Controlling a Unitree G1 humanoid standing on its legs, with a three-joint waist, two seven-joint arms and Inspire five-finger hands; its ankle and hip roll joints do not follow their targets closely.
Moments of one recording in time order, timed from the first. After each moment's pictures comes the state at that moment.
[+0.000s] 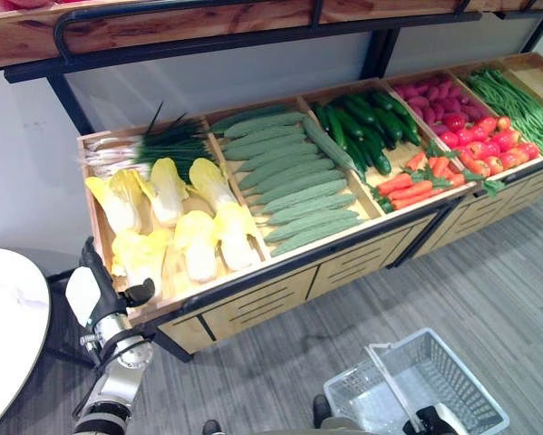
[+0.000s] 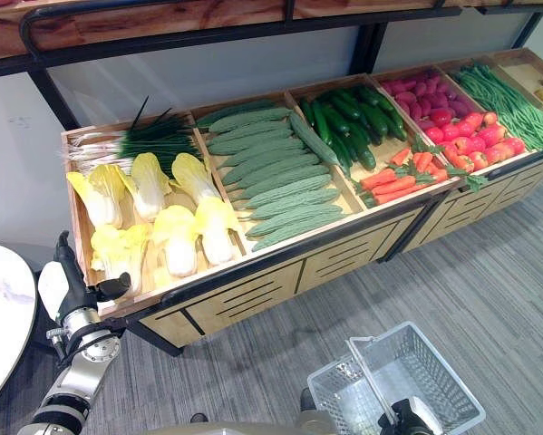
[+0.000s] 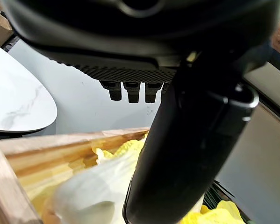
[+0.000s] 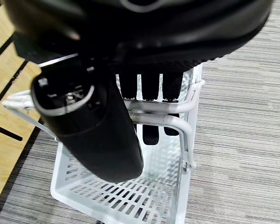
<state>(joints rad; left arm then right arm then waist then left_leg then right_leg) -0.06 0.42 -0.03 0.56 0.20 -0.13 0.77 0.09 -0.38 0.24 1.27 -0.24 -0.14 -0.26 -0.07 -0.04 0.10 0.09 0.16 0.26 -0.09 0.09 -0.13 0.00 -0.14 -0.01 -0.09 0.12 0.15</state>
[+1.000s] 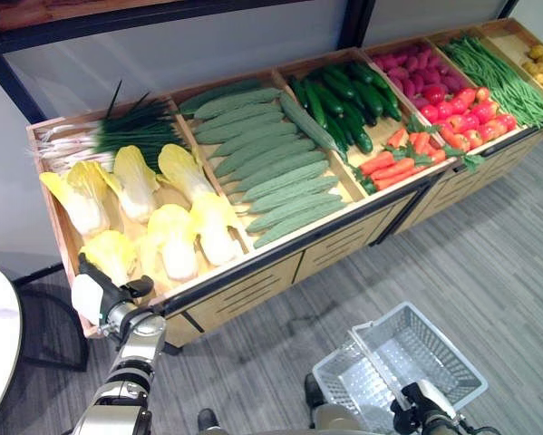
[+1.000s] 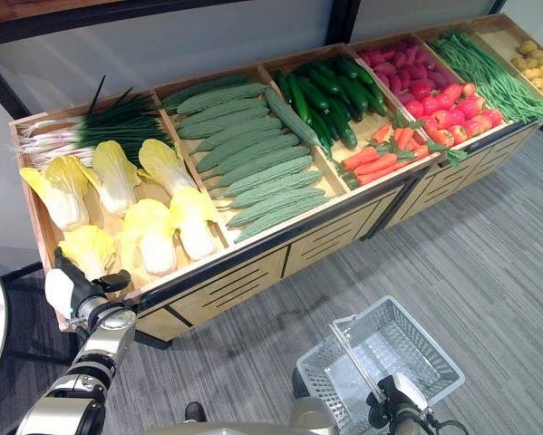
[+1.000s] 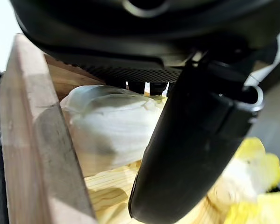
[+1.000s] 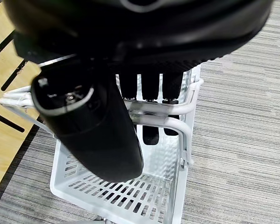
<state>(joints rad) -0.30 0.33 0.06 0.89 -0.07 -0.09 0.86 0.02 -0.38 0.32 1.23 -0.28 -0.12 -0.28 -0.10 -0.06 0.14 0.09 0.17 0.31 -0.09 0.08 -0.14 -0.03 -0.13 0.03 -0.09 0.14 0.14</state>
